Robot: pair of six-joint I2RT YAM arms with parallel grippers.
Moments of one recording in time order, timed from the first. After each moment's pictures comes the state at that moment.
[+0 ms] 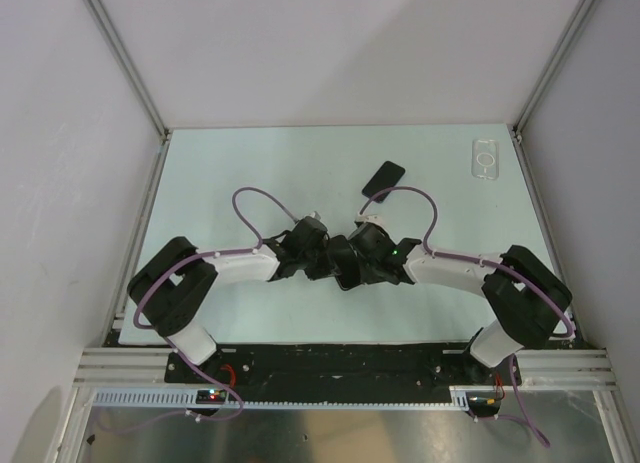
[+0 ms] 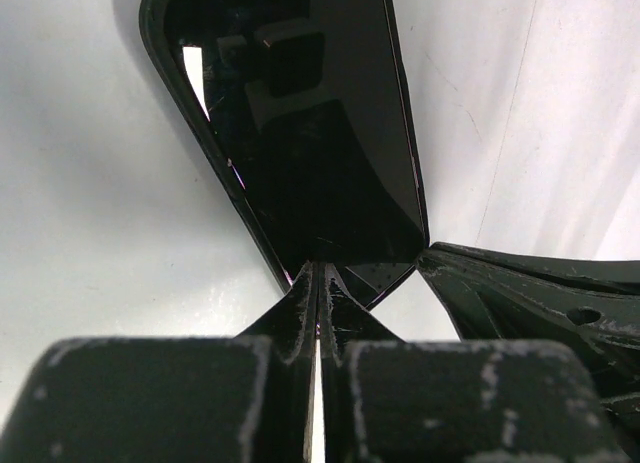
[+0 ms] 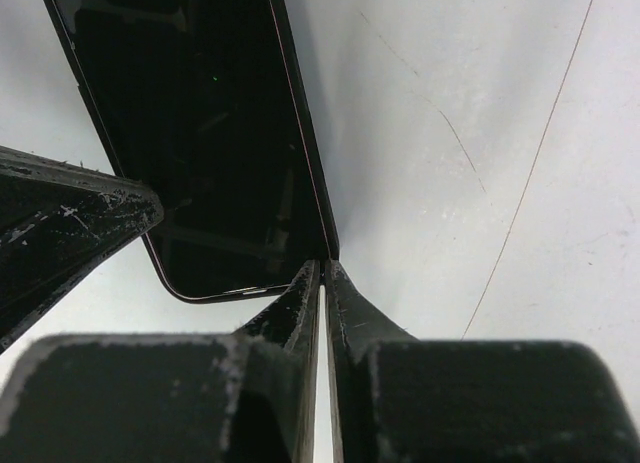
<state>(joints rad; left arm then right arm) -0.79 1.63 0.79 -0.03 0.07 -1.02 0.86 1.59 0.85 -0.33 0.20 0.60</state>
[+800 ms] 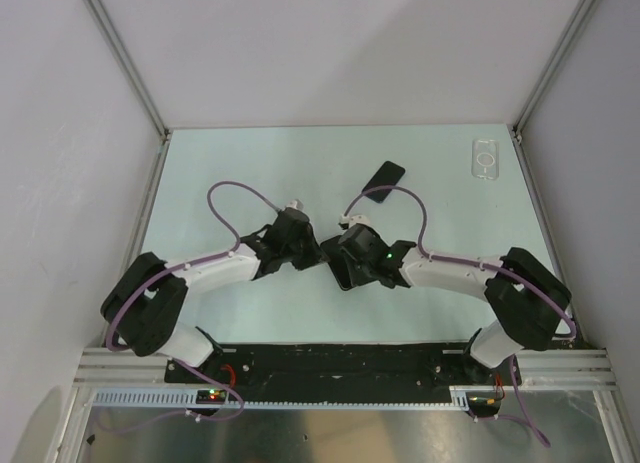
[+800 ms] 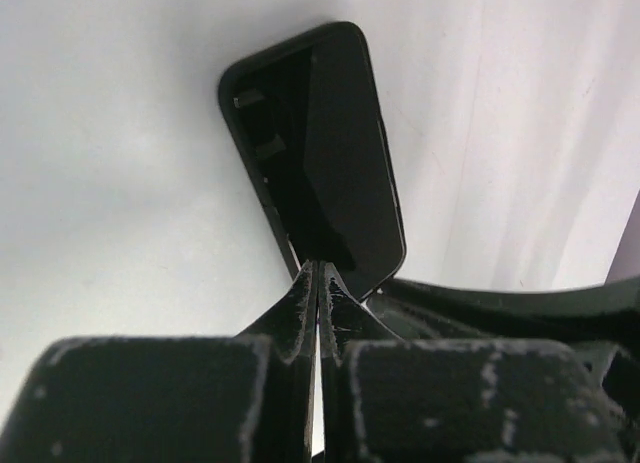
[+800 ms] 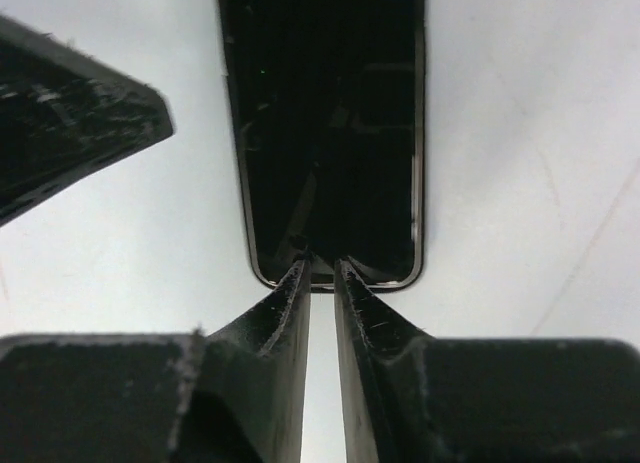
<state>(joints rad) -0.72 1.48 0.76 -0.09 0.03 -0.99 0.92 1.55 0.88 -0.30 0.19 0.52</state>
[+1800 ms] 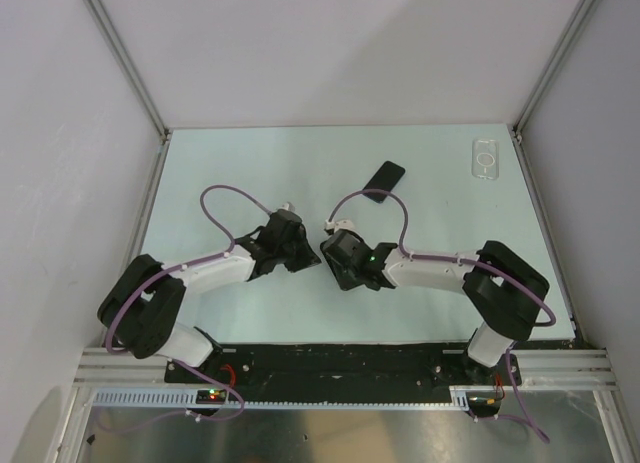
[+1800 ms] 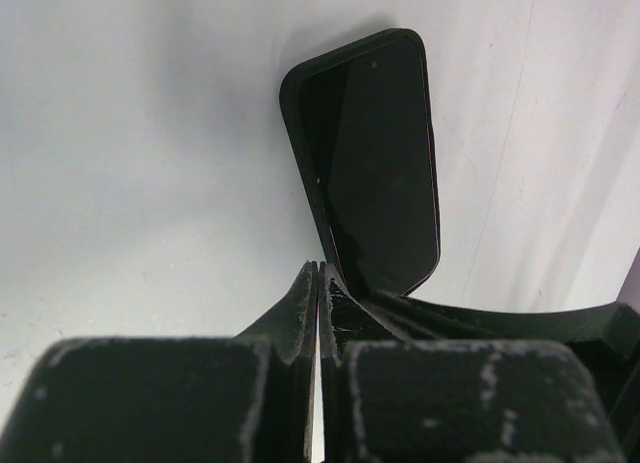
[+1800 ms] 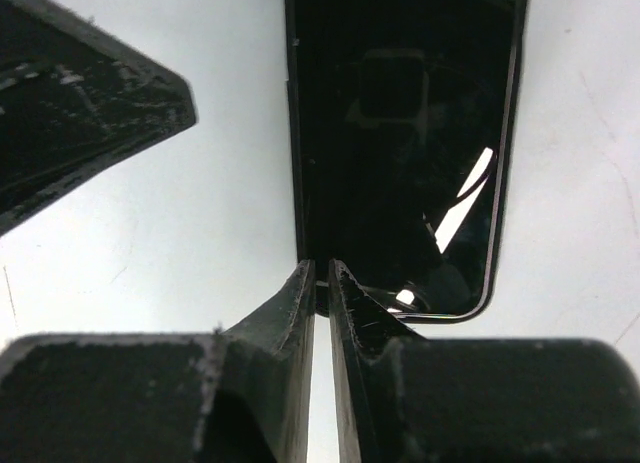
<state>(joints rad) -0.66 1.45 0.72 -0.10 0.04 -0.98 1.00 1.68 0.97 -0.30 0.22 0.53</state>
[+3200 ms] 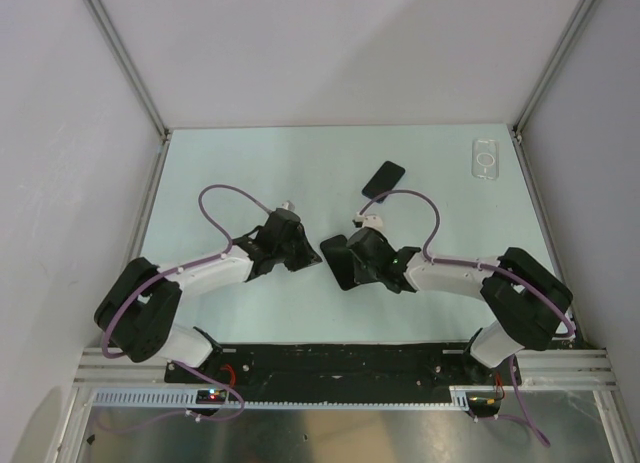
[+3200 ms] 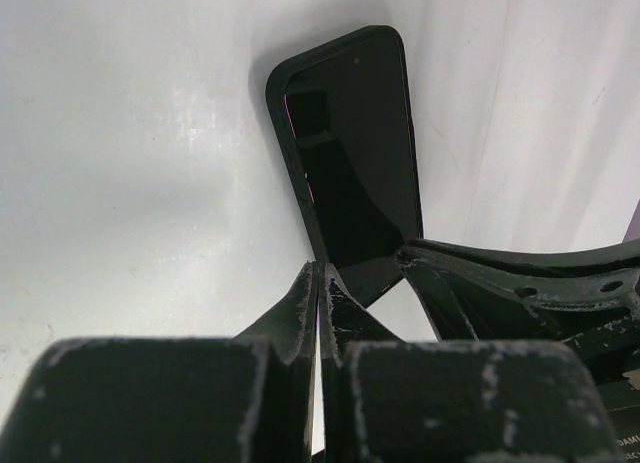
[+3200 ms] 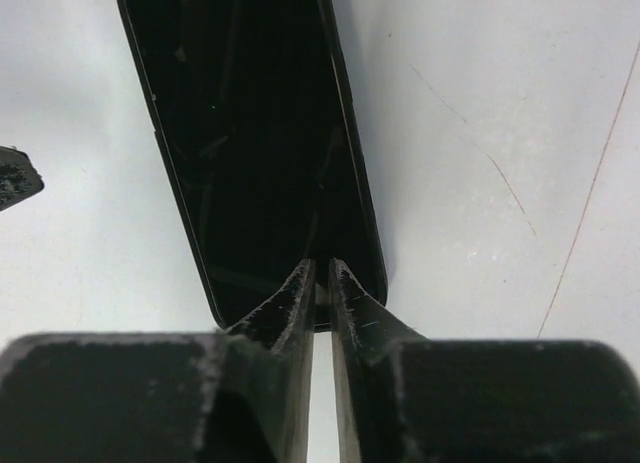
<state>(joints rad) -0.66 1.43 0.71 -0.10 0.06 -0.98 0.89 1.56 0.78 -0.15 0.24 0.64</state>
